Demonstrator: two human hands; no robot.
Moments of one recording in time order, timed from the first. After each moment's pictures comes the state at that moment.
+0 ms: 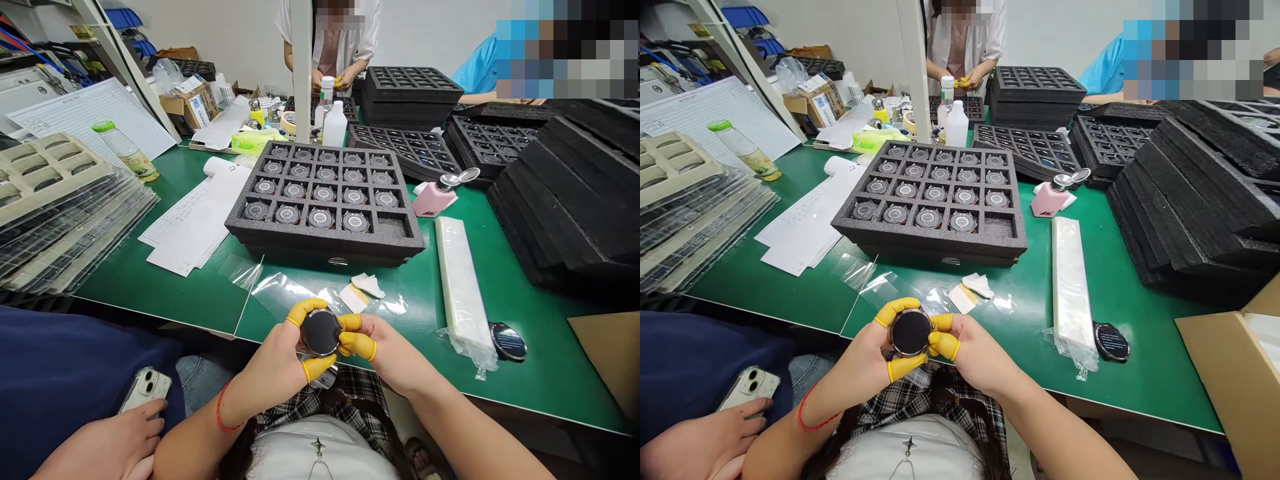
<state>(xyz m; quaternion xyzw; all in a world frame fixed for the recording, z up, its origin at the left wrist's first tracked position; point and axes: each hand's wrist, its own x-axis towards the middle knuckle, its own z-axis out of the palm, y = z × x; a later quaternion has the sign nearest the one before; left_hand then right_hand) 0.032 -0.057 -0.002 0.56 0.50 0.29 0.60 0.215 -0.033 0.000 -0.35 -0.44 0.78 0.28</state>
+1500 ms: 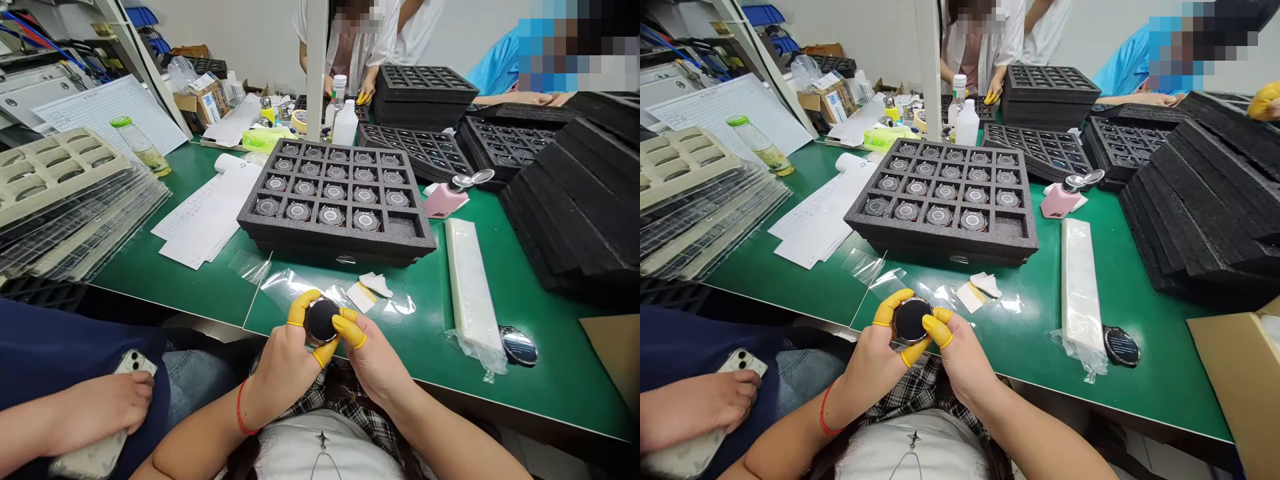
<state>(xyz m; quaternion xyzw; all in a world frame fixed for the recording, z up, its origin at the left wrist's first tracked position) 0.038 -0.070 -0.016 0.65 0.66 0.23 0.30 0.178 -0.052 -0.014 -0.39 -0.33 0.75 0.42</state>
